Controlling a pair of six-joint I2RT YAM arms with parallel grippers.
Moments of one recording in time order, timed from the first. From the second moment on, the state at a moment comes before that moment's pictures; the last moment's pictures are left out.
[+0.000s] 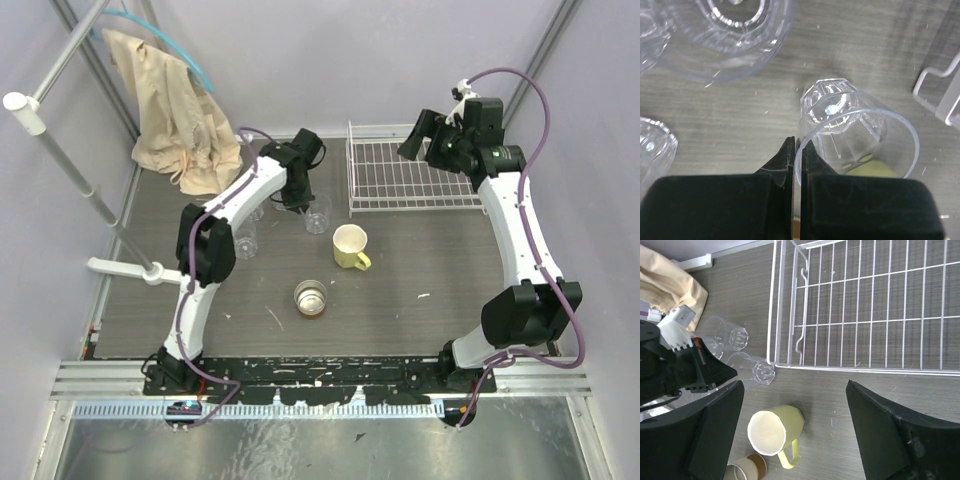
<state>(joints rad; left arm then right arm) -0.58 2.29 2.14 -1.07 -0.17 -0.71 0.06 1.52 1.64 -0.68 -0.24 0.35</state>
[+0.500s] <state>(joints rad) -0.37 1.78 1.82 -0.74 0.27 -0.87 -0.06 1.52 1.39 -0.37 -0.72 0.63</state>
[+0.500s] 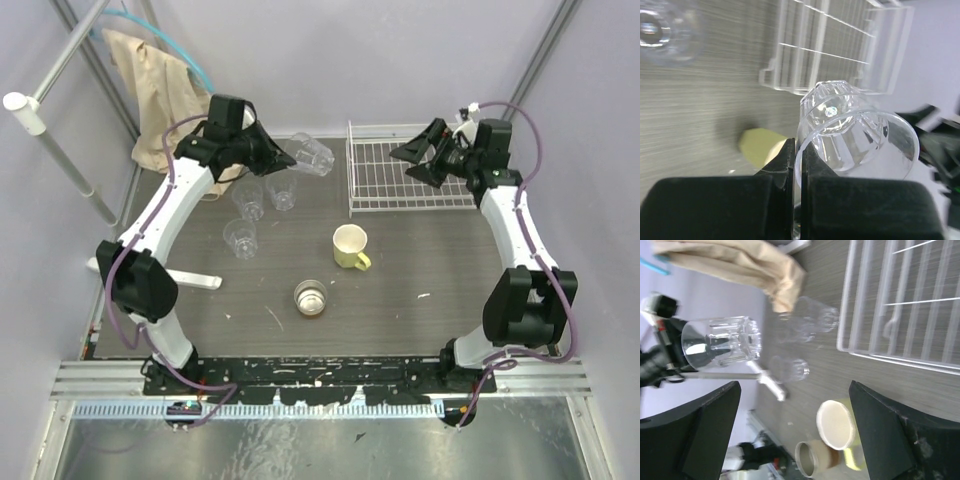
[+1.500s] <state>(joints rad) -0.43 1.73 1.57 0.10 0.67 -1.66 0.08 1.67 1.16 0.96 -0.89 1.77</state>
